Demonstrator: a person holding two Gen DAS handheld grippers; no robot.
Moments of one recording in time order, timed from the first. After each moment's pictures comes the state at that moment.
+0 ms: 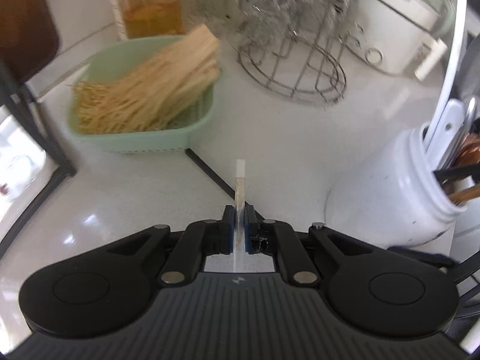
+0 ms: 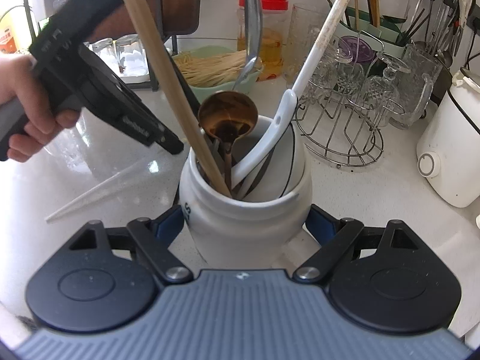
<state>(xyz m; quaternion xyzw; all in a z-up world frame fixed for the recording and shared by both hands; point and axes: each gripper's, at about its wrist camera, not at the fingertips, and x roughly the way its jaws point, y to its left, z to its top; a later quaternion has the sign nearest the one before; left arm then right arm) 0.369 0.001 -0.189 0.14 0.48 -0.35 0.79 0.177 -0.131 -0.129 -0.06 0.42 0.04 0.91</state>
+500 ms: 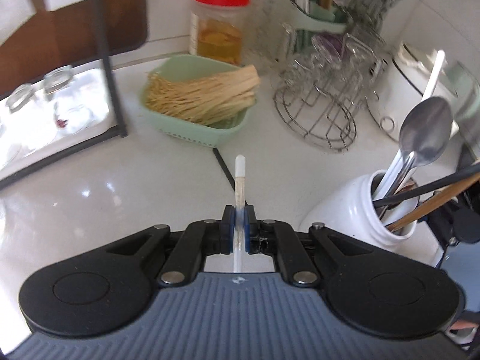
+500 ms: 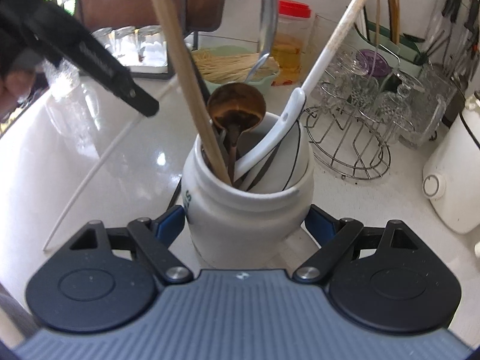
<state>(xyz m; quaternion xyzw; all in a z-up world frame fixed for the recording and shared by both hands) 0.310 0.038 -0.134 0.01 0.47 -0.24 0.85 0.171 -0.134 -0.132 -0.11 0.41 0.08 0.90</state>
